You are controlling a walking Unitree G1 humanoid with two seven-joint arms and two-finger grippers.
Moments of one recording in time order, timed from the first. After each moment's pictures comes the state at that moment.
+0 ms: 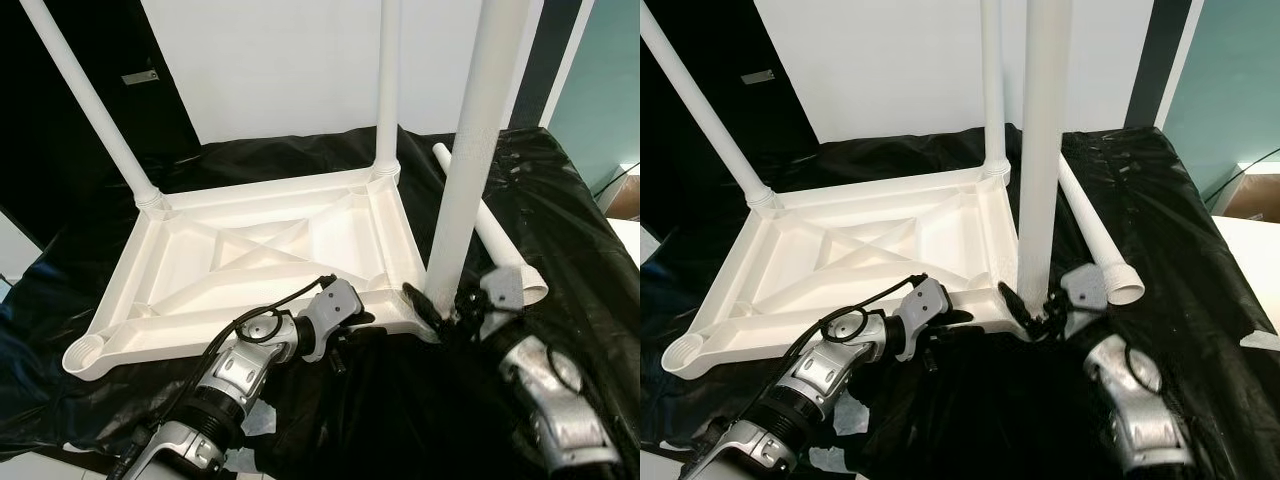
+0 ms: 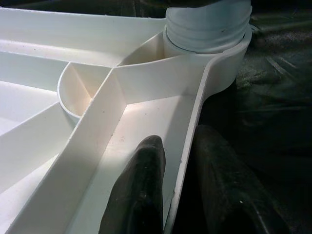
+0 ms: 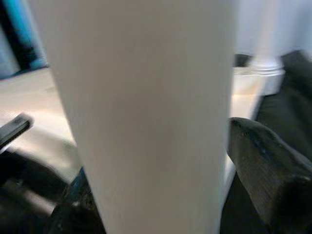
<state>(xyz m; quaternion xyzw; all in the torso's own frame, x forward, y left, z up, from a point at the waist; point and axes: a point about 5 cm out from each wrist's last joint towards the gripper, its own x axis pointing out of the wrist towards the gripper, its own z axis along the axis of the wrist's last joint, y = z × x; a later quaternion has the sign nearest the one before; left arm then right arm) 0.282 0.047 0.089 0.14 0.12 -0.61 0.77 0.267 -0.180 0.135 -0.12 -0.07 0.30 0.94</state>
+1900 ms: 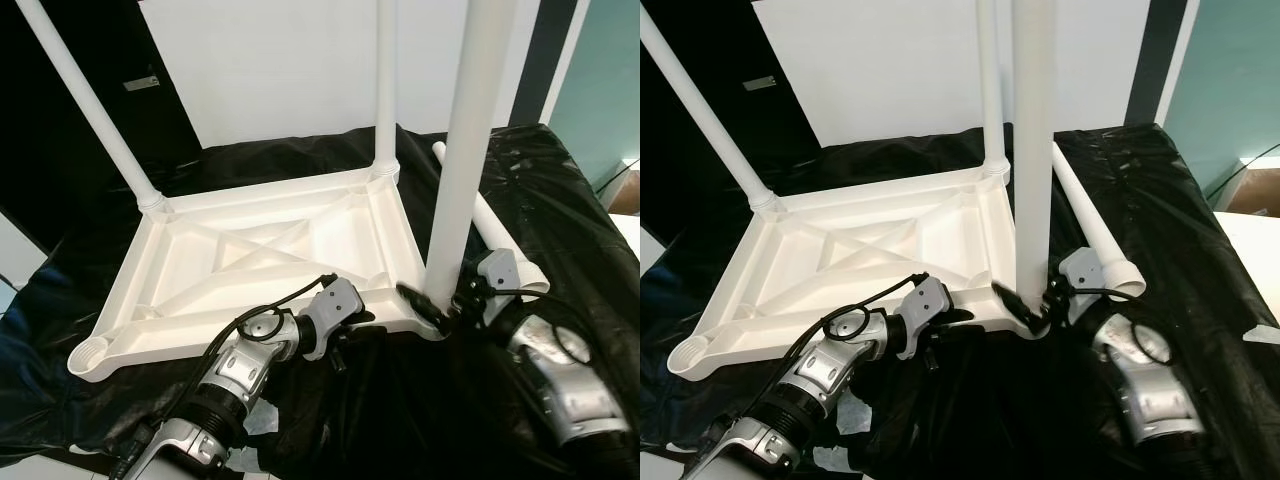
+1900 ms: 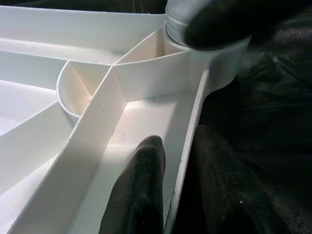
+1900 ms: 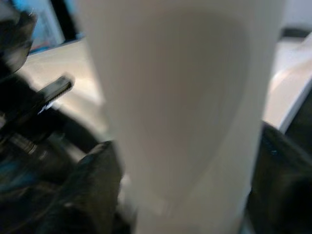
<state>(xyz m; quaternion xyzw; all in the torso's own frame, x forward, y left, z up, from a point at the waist) 0.285 0.047 0.088 0.14 0.12 -0.61 0.77 0.271 -0.185 0.127 -0.13 0.00 0.41 0.90</state>
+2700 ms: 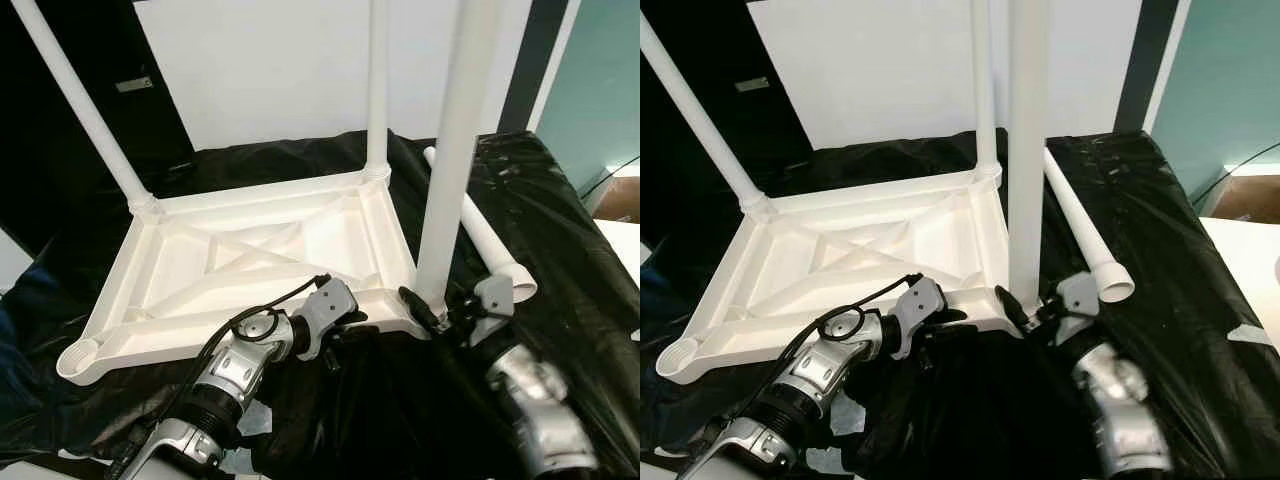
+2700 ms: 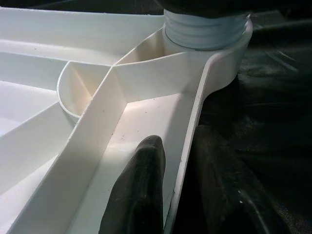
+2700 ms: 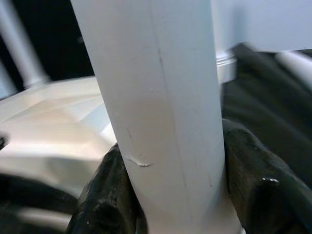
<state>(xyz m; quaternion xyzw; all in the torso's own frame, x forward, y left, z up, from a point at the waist) 0.289 0.053 0.085 0.14 0.13 -0.60 0.78 0.255 -0.155 0.106 -0.04 -0.09 0.15 0.98</state>
